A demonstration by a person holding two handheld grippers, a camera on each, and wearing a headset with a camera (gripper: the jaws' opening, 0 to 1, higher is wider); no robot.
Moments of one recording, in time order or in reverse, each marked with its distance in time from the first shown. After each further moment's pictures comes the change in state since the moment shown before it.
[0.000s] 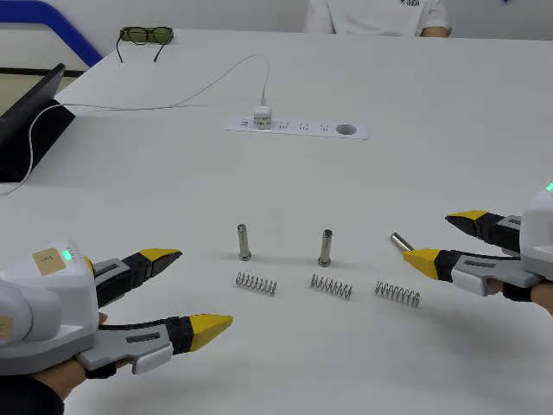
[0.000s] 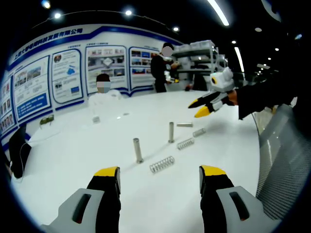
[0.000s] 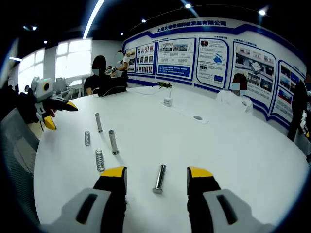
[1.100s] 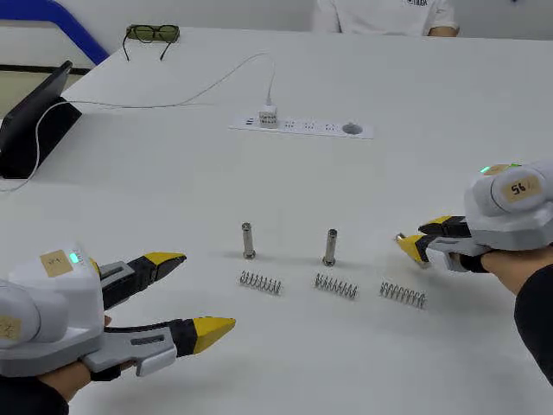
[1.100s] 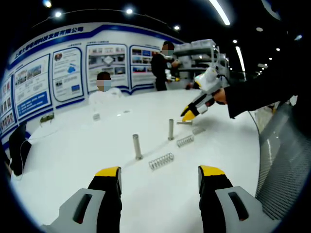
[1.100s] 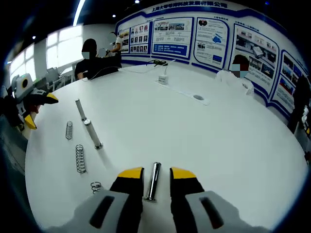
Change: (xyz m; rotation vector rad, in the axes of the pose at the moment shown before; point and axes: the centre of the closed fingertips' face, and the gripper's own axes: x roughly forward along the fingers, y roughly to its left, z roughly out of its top) left arm -0.001 -0.002 -0.005 -0.007 0.014 0.005; right arm 0.043 -0.012 -0.023 0.034 0.199 -0.021
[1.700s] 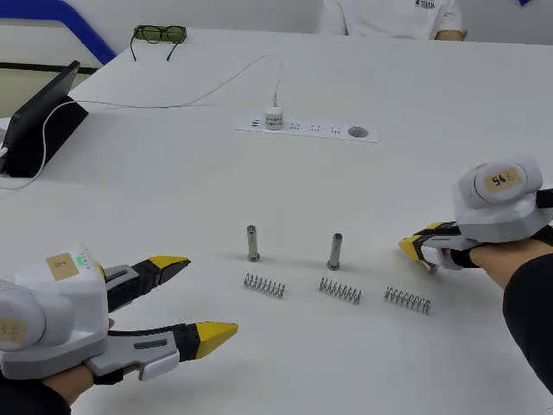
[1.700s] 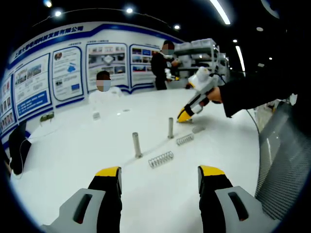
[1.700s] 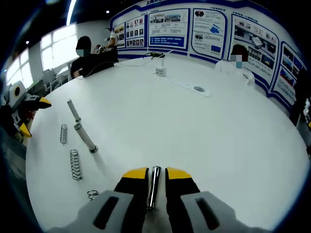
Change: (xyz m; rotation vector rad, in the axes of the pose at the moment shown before) left arm -0.001 -0.001 -0.002 -0.003 0.007 -0.002; right arm 0.014 0.001 -0.002 0.054 0.068 0.009
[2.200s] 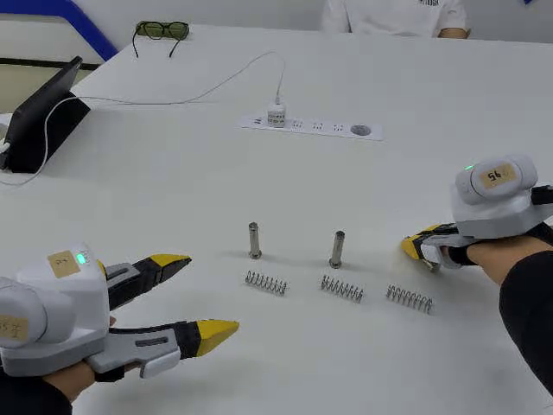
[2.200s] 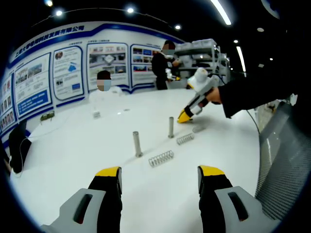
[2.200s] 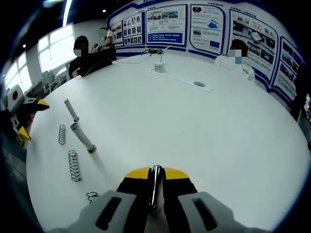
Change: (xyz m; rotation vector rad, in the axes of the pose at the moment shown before) left arm 0.000 0.001 -0.002 -0.006 0.000 0.005; right arm 0.005 0.001 -0.005 0.030 0.028 0.006
